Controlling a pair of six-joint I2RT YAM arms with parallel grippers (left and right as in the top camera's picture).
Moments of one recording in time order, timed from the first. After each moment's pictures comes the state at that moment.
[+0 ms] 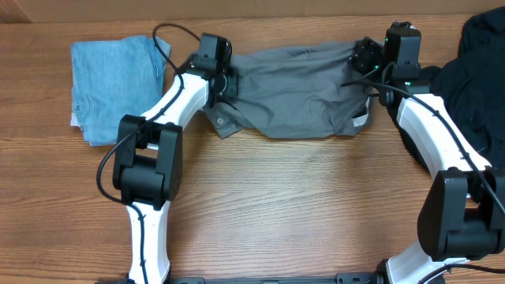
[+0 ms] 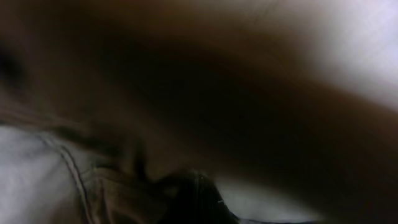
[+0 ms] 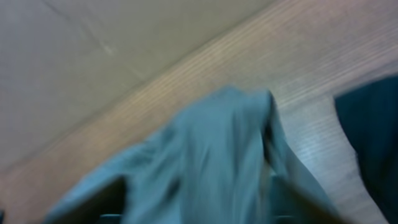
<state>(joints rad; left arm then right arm) -0.26 2.28 1.69 -0.47 0.05 -0.23 0.02 1.80 1.33 -0.21 0.01 0.55</state>
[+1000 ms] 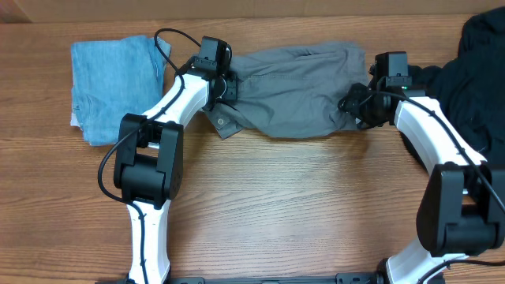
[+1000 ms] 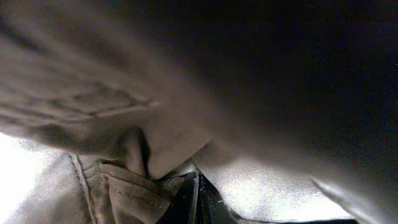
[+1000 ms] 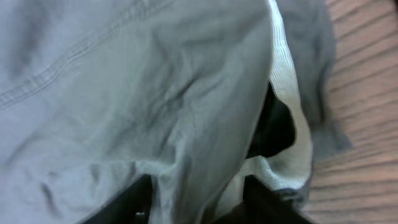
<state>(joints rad) -0.26 2.28 1.69 -0.50 0.06 -0.24 0.02 1.83 1.27 -0.58 -0.18 0.49</state>
